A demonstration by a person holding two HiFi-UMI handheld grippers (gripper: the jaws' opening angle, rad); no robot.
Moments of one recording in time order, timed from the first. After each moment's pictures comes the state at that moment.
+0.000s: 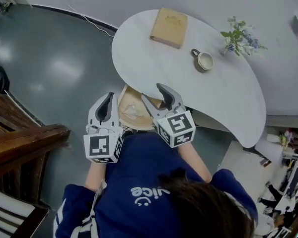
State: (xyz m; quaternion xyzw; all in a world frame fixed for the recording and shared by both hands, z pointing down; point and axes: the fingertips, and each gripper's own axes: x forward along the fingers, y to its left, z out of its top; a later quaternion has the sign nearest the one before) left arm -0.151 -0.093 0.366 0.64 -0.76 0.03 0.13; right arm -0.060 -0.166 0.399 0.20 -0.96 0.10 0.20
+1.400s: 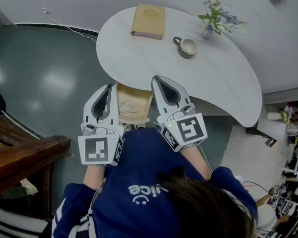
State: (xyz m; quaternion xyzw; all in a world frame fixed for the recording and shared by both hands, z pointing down) left arm -0.105 -0.096 0.291 0.70 -0.71 0.00 0.06; right arm -0.009 -0.157 0.296 0.30 -0.95 0.05 0.06
